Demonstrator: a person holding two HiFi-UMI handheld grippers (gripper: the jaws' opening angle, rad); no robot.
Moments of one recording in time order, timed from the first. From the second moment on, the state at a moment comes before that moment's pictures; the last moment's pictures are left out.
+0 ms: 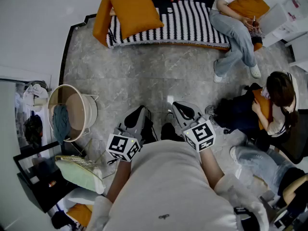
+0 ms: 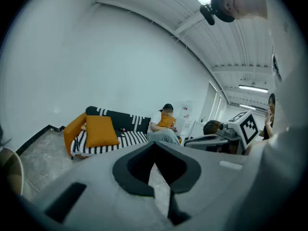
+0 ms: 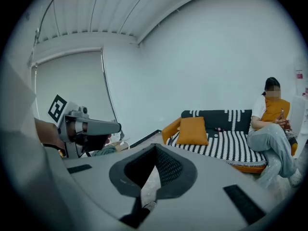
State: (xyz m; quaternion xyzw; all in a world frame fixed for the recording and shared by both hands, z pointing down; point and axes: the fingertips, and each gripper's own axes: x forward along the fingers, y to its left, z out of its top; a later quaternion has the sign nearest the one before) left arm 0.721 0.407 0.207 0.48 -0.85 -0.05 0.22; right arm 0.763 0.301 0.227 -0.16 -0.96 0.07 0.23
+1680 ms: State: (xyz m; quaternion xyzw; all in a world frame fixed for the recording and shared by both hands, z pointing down) left arm 0.561 0.389 0.227 0.47 -0.85 -0.07 0.24; right arm 0.624 0.264 0.229 -0.11 -0.96 0.09 0.24
